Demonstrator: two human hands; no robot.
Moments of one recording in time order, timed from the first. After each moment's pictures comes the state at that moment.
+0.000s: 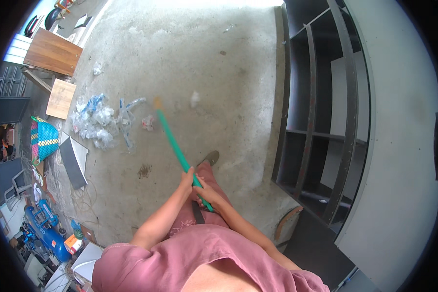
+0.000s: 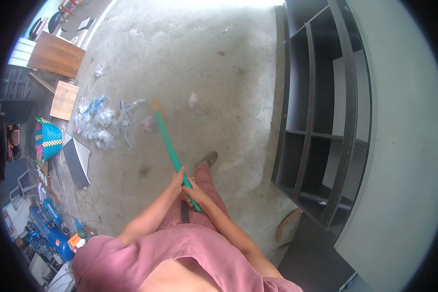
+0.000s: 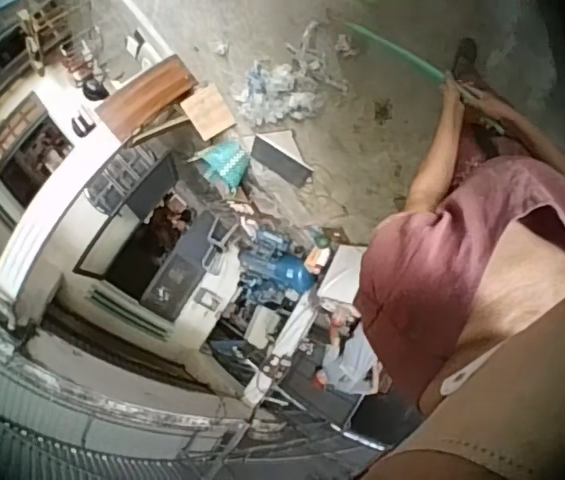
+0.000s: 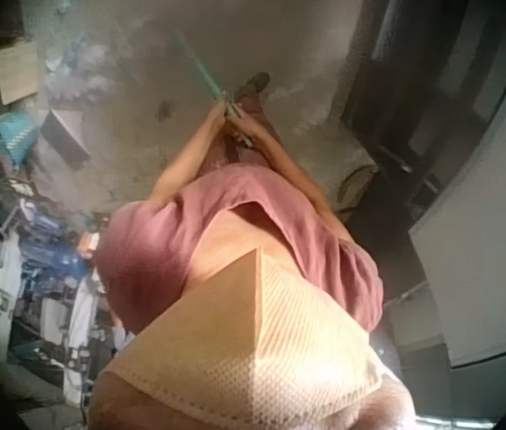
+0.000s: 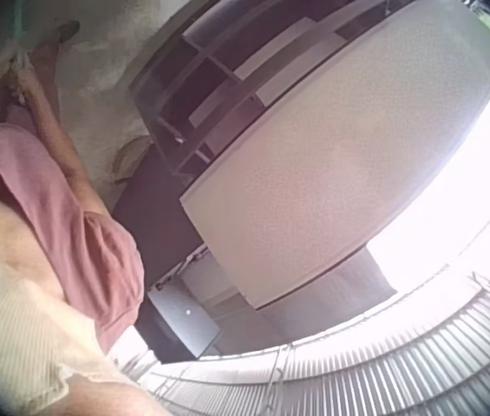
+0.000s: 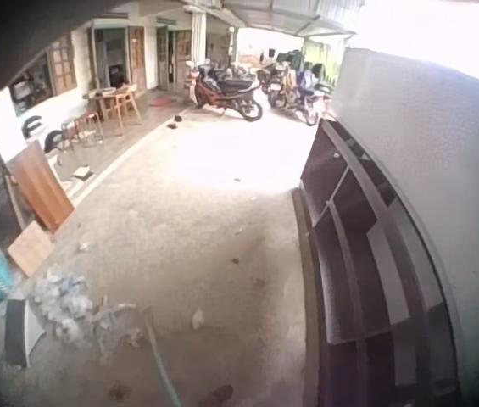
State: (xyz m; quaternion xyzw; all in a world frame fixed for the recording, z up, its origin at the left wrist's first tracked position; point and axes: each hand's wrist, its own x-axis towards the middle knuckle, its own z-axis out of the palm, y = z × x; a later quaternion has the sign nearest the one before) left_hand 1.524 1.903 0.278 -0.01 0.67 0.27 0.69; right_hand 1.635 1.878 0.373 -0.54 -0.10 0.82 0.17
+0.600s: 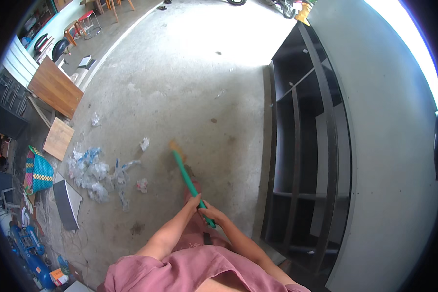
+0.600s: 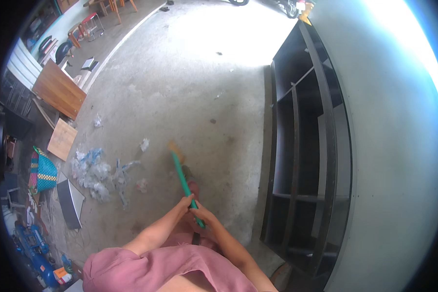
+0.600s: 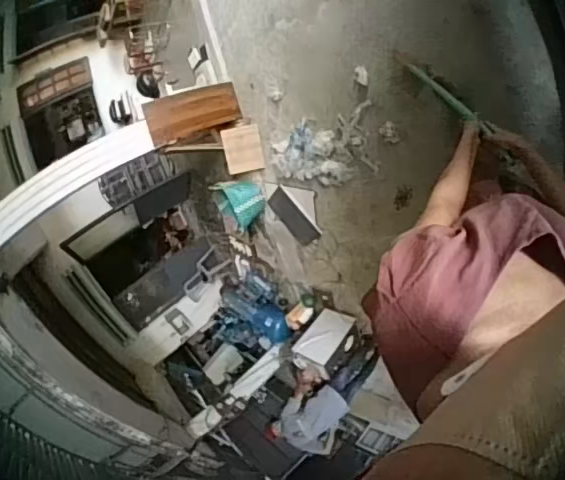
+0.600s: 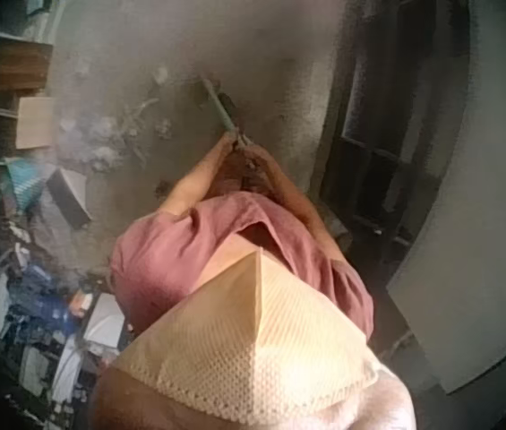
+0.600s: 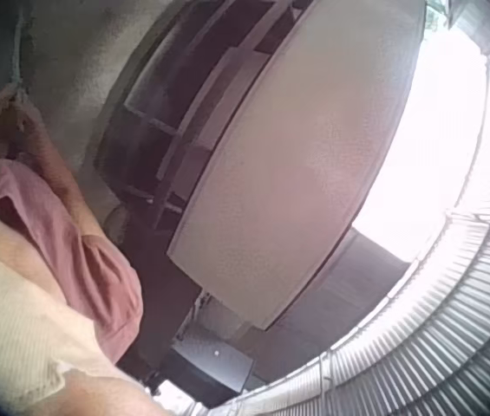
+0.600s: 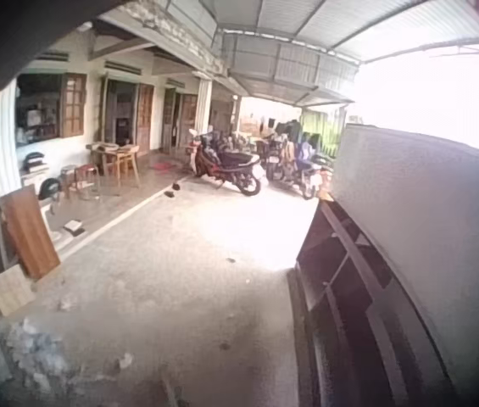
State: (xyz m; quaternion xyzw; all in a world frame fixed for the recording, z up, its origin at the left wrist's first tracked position) left_hand 1.582 2.114 0.226 0.16 0.66 0.10 0.72; right_hand 1.696 2.081 0.330 -0.54 -0.23 0.80 0.14
